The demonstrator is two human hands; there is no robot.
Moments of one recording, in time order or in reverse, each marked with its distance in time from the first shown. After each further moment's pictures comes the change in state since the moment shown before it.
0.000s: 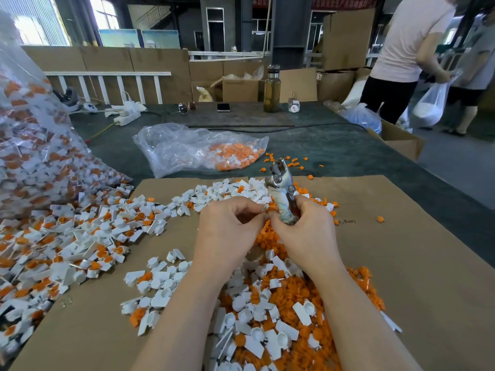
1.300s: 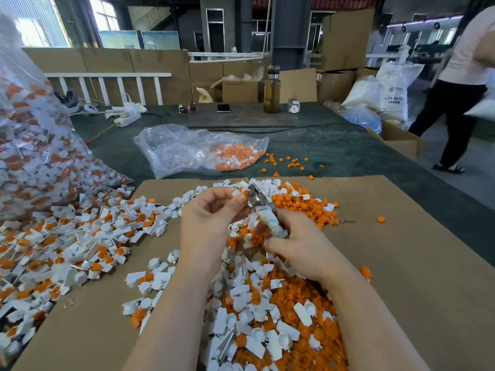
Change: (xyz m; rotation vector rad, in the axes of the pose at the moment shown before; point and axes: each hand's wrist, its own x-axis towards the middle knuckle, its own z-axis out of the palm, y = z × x) left_hand 0.005 -0.004 -0.014 -0.623 0.097 -0.098; right_hand -0.002 -0.007 -0.015 0.125 -0.534 0.006
